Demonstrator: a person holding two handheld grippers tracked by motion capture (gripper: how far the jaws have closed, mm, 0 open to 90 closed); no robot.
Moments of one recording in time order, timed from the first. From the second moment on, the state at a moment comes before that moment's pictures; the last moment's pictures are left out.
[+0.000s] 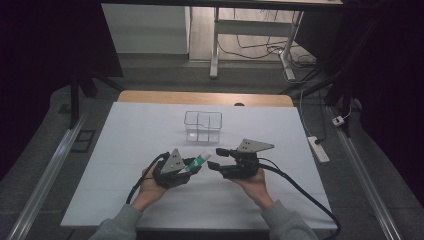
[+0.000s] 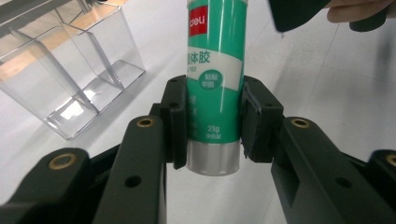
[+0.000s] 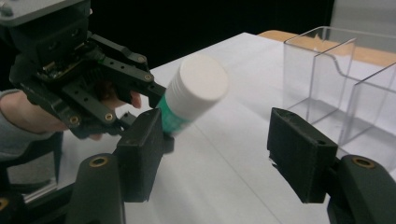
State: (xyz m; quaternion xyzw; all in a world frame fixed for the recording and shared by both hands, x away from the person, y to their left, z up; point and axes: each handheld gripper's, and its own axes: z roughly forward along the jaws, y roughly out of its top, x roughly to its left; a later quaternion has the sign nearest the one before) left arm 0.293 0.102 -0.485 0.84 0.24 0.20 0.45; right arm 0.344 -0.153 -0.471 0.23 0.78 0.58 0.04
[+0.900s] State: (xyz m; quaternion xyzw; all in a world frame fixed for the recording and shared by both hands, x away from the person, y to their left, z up) left arm 0.284 0.136 -0.482 0.83 0.29 0.18 0.43; right arm 0.358 -0.163 -0.440 0.22 0.75 0.62 0.09
